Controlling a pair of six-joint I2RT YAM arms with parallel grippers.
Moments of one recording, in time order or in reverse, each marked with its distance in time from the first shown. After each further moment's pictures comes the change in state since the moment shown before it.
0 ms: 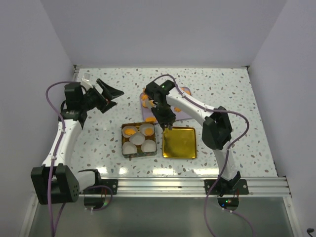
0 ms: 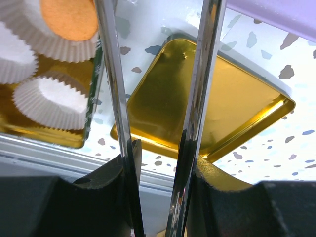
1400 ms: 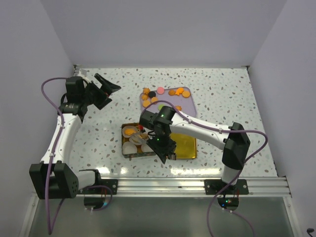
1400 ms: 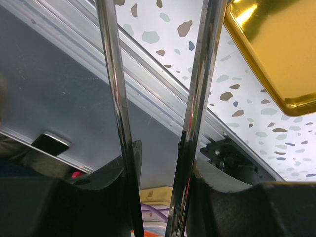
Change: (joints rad) left arm -0.040 0.051 0.142 -0.154 -0.242 -0.003; right arm 0.301 -0.343 -0.364 -0.002 -0.240 0.013
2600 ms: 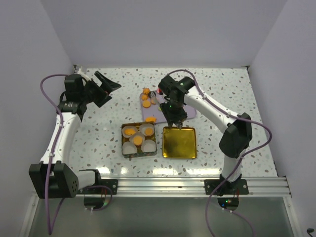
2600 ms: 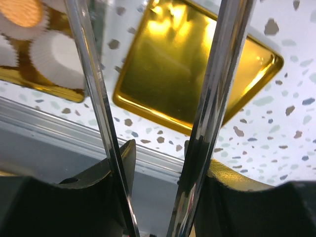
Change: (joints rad) left arm -0.001 0.005 0.037 -0.008 0.015 0.031; right arm -0.348 0.077 0.236 0.016 0.167 0.000
